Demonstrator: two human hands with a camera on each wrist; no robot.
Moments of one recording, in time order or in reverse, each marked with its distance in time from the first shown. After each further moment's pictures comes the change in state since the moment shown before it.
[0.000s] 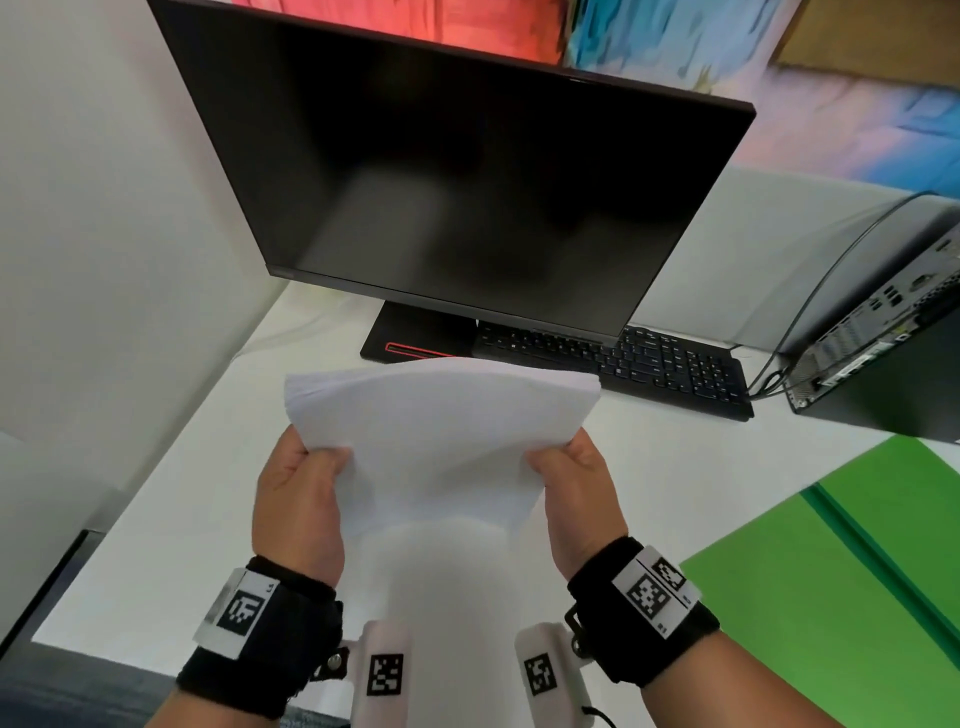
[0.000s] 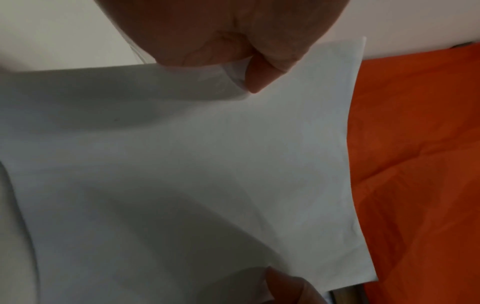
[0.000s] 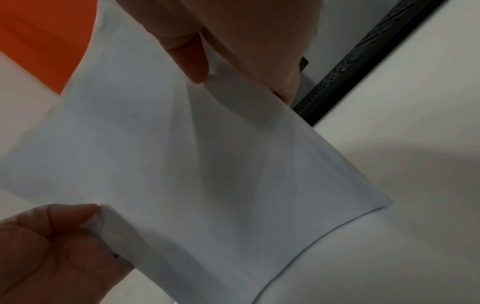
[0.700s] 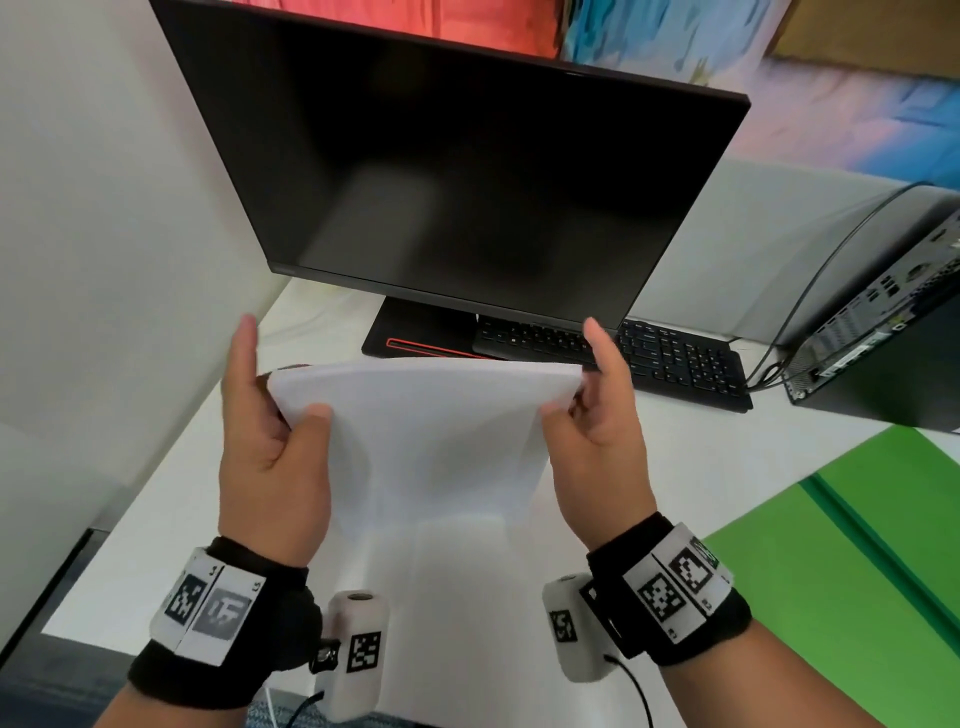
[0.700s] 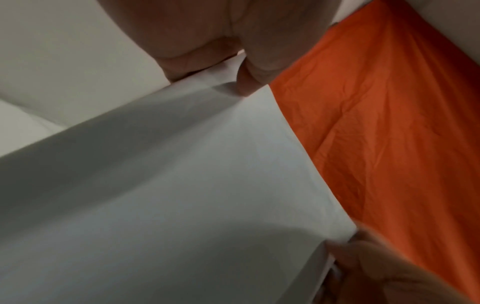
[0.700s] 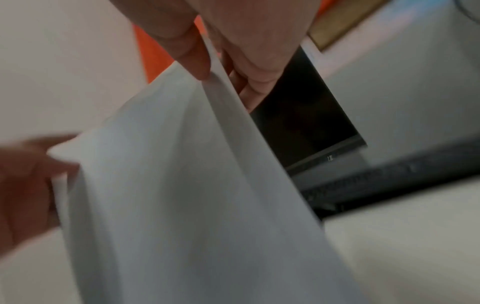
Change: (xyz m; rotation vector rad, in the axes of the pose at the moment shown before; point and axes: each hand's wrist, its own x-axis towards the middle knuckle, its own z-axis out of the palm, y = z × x) left_hand 0.002 0.030 -0.016 0.181 -0.087 0.398; right_hand -0.009 -0.035 0.000 -0.237 0.010 -0.480
